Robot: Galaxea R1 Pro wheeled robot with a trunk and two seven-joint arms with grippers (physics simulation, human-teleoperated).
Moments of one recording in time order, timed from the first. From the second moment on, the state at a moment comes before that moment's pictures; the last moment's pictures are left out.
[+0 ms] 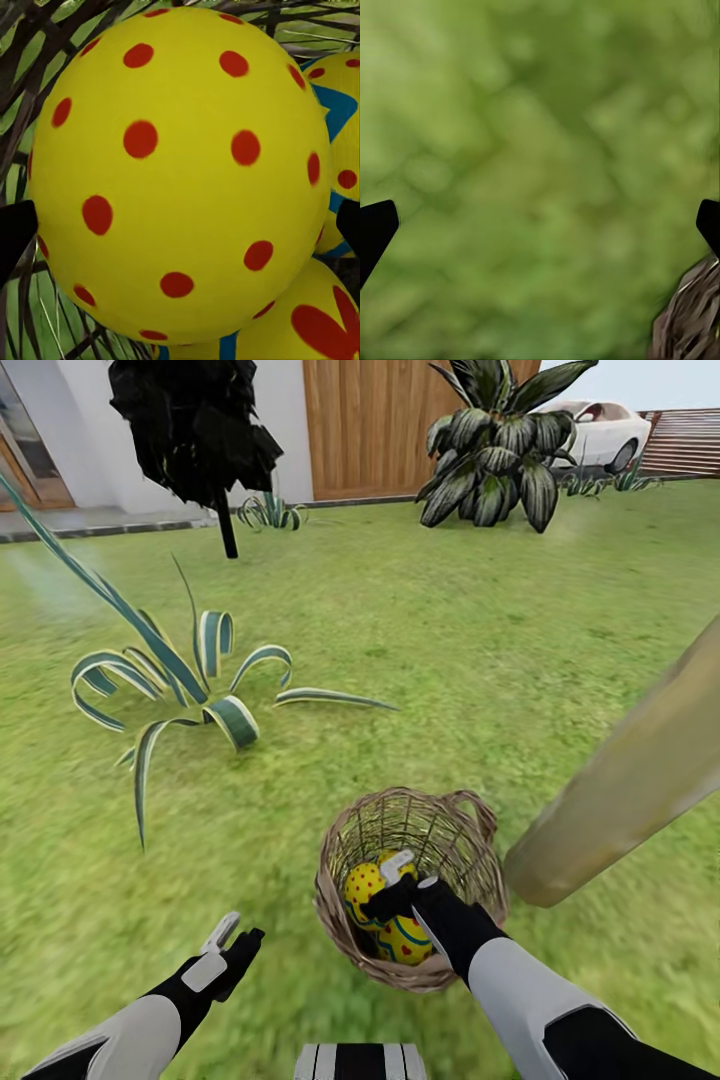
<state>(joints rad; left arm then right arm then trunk) -0.72 0.00 0.36 -0.12 0.64 0.10 0.06 -0.81 0.17 0.25 -0.39 0.22 0.30 0.28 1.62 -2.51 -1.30</state>
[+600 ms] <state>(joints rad) -0.72 0.00 0.36 -0.12 0.64 0.10 0.06 -0.81 0.17 0.25 -0.45 0.21 0.31 0.29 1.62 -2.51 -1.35</state>
